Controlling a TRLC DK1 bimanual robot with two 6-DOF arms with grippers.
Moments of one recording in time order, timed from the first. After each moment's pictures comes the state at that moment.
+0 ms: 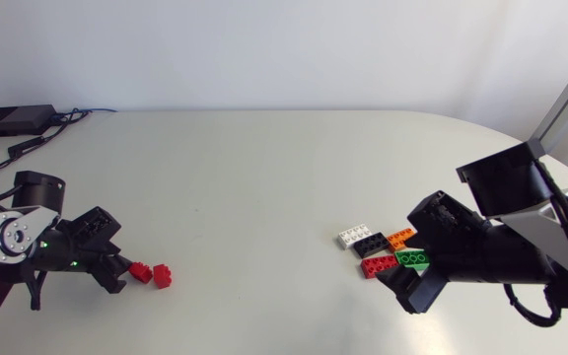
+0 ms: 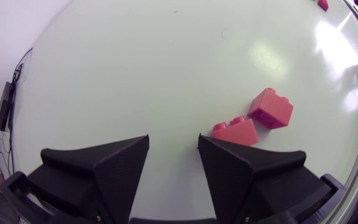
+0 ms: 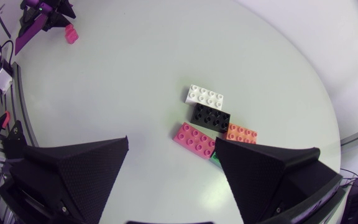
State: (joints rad) left arm 0.15 1.44 0.54 -0.19 0.18 0.82; right arm 0.41 0.97 0.63 -0.56 -0.10 -0.31
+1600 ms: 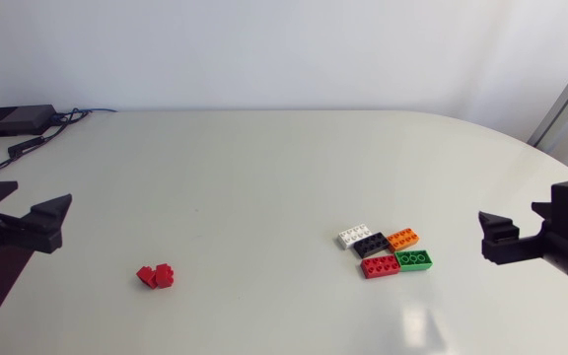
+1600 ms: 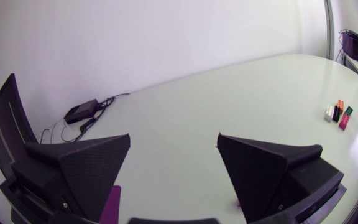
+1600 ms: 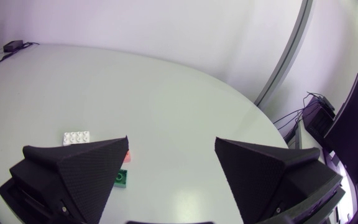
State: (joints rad) left arm 0.29 0.55 0.46 -0.25 0.21 0.40; right arm -0.16 0.57 0.43 -0.26 -0.03 -0.30
